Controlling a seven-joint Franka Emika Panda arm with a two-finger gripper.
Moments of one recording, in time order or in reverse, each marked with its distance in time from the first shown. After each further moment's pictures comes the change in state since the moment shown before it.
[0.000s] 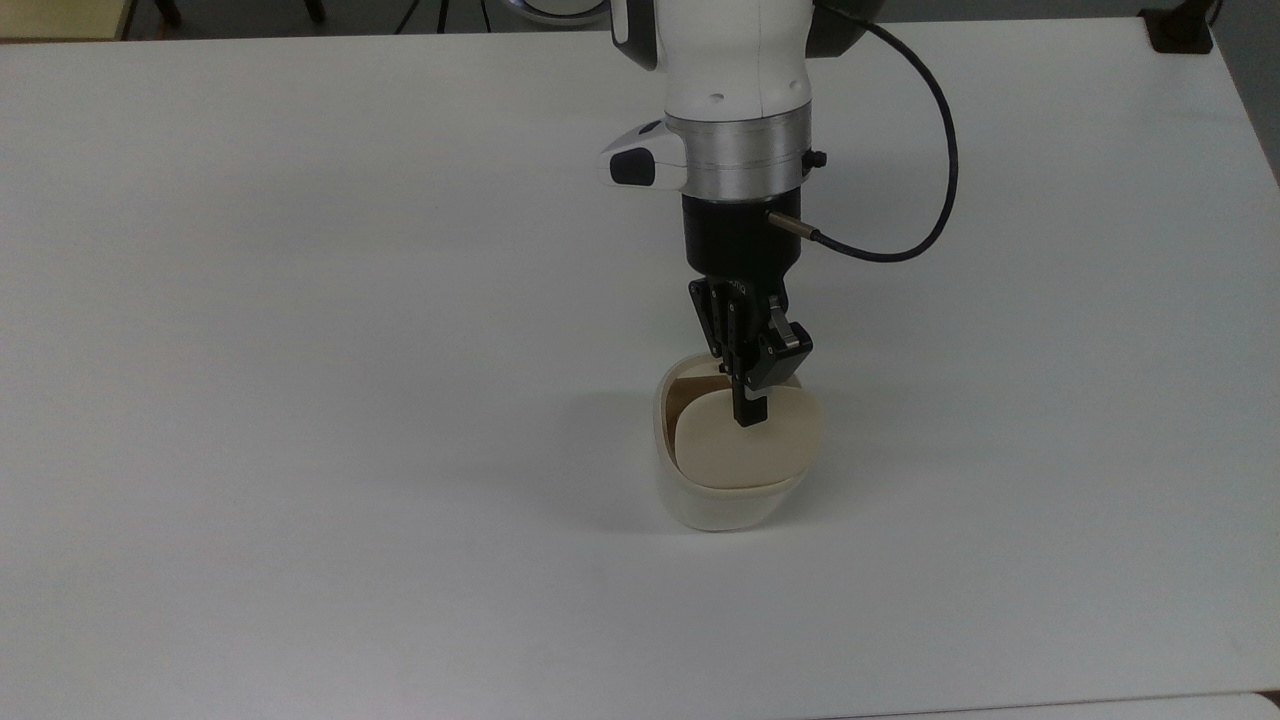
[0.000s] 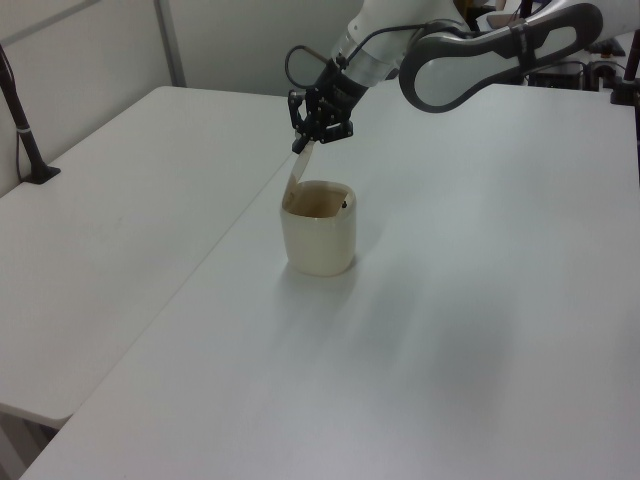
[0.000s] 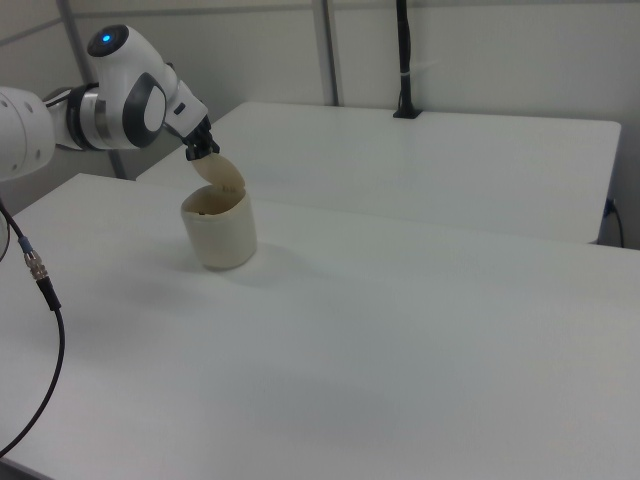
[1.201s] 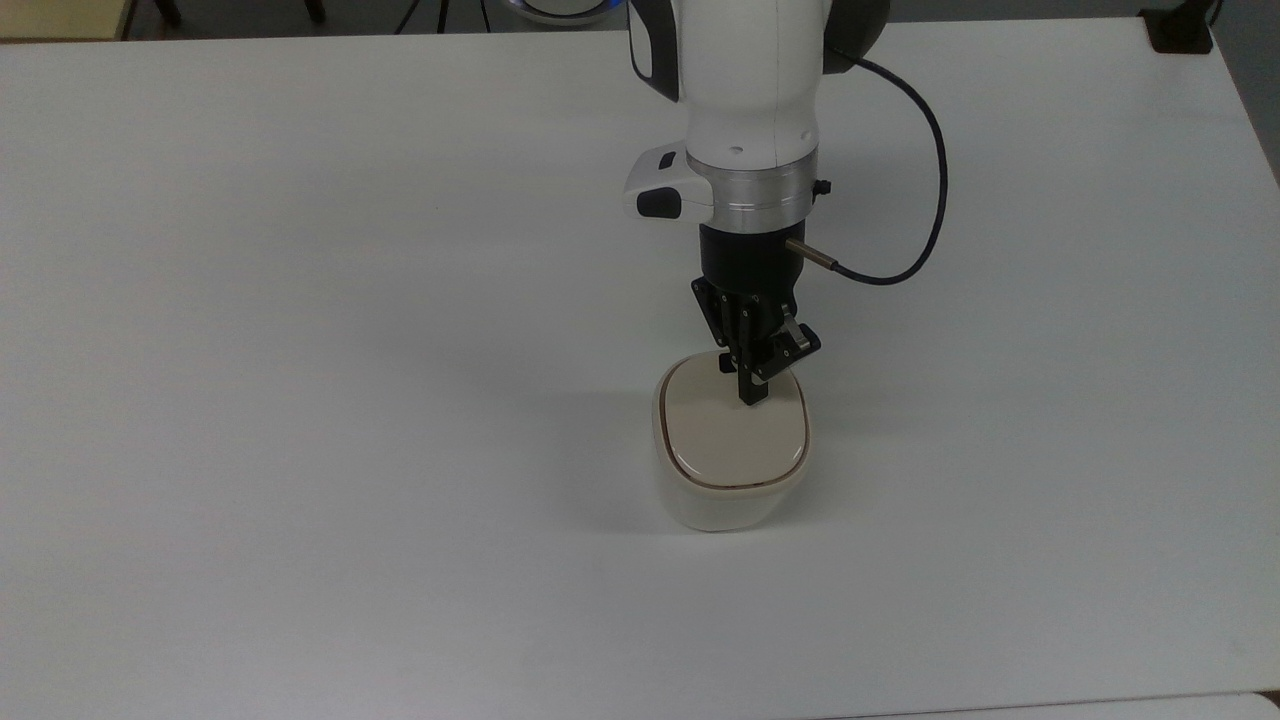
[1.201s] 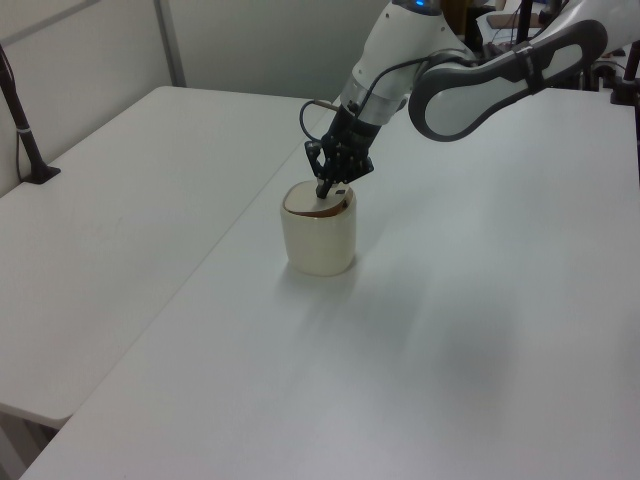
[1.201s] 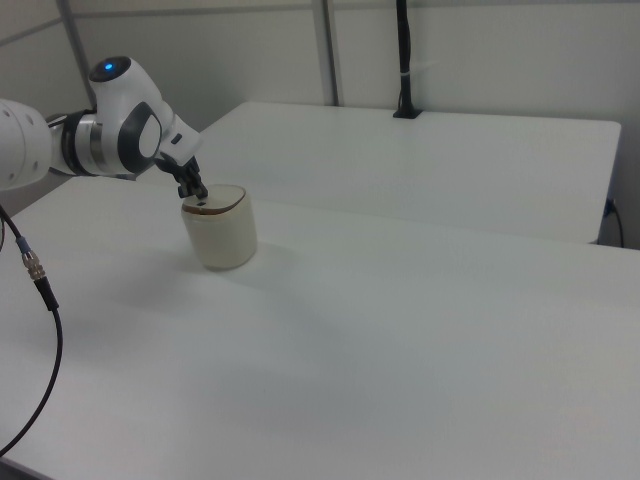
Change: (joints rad) arm 0.000 -0.019 0.035 -0.130 -0.003 -0.058 -0.136
